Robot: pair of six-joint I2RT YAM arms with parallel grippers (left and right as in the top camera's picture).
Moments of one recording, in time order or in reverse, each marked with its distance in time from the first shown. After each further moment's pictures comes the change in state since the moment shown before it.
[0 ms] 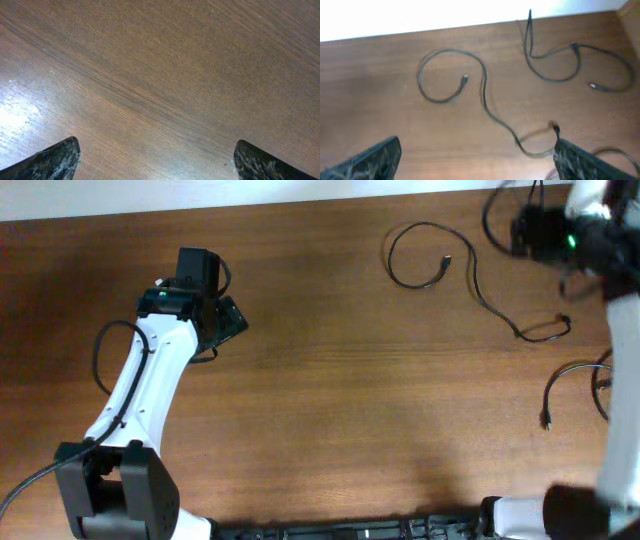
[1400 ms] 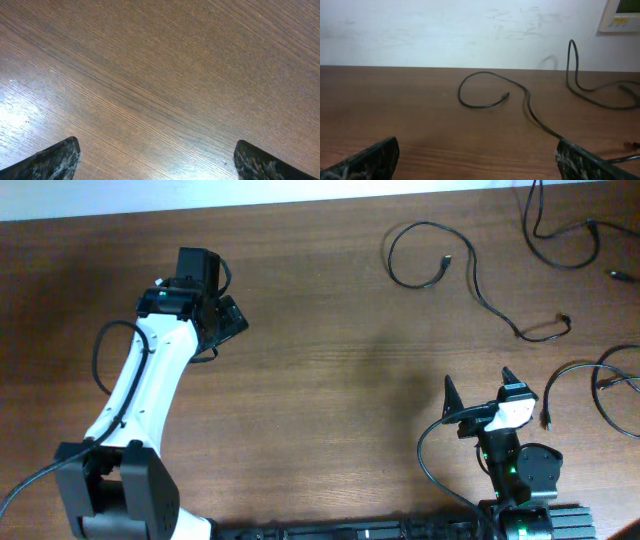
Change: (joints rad) left arm 0.000 0.000 0.000 -0.002 0.000 0.000; right arm 0.136 -1.500 -1.884 1.102 -0.068 0.036
